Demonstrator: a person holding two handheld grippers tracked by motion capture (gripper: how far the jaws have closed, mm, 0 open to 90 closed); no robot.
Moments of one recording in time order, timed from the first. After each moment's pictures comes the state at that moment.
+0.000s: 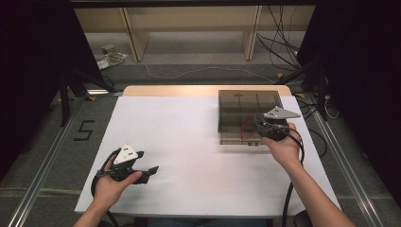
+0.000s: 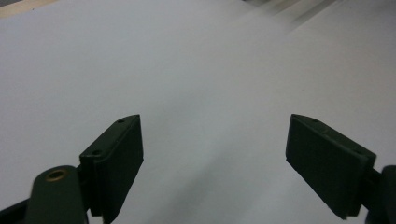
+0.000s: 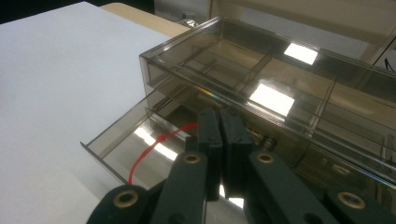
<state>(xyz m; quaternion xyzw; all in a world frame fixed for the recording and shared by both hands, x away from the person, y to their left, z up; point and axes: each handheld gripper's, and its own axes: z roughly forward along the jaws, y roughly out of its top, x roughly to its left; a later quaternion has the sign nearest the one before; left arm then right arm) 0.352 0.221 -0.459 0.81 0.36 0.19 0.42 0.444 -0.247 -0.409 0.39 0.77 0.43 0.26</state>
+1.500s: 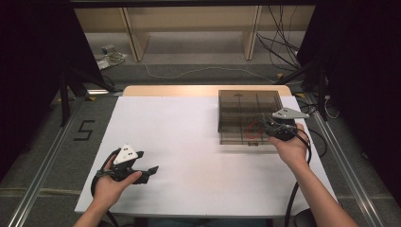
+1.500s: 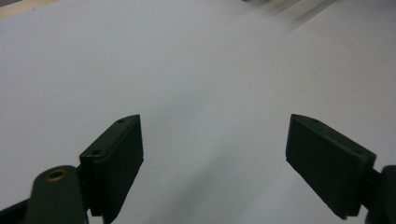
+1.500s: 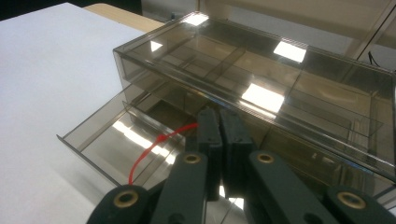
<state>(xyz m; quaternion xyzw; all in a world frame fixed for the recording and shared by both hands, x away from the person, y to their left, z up) 0.352 0.221 -0.459 0.81 0.36 0.19 0.42 0.442 -0.268 -0.409 0.41 0.76 0.43 0.27</state>
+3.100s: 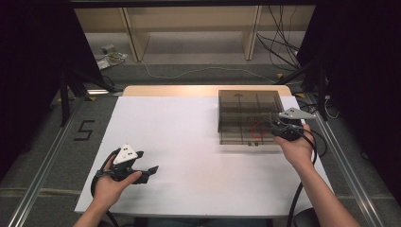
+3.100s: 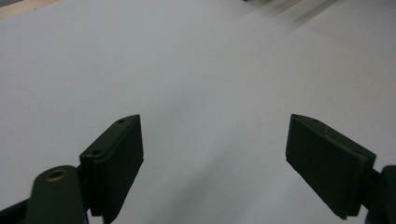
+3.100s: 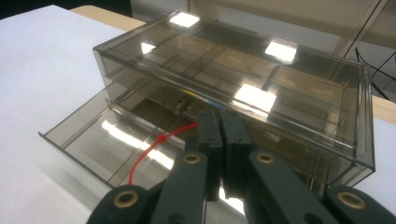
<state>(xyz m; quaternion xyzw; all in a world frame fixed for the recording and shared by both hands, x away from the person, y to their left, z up) 0.352 0.222 -0.459 0.81 0.37 0.19 0.42 0.440 -0.283 -0.408 0.42 0.75 0.43 0.27</state>
